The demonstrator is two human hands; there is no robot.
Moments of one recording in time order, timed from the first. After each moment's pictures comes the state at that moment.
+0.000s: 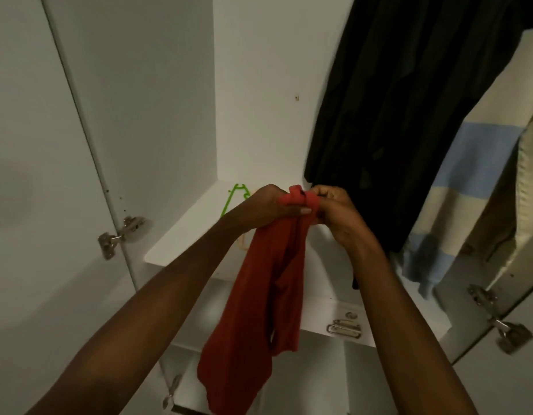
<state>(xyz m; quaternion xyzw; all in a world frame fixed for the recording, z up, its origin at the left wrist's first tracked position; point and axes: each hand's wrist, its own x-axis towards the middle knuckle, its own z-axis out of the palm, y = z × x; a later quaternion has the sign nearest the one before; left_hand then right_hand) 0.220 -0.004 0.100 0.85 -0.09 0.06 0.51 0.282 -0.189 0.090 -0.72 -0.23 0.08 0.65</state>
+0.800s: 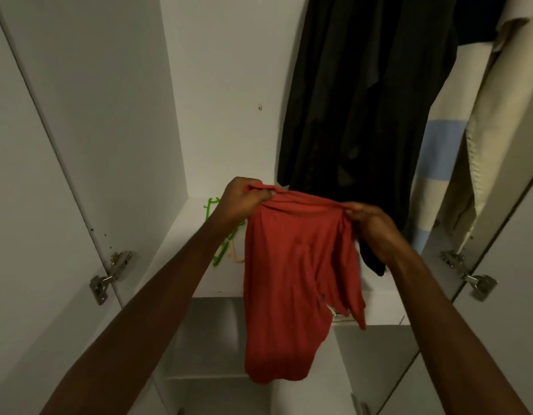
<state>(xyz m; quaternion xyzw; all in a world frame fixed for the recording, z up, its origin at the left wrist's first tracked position) 0.218 0.036 0.121 0.80 -0.10 0.17 0.57 0.240 -0.261 0.081 -0.73 -0.08 -0.03 0.68</state>
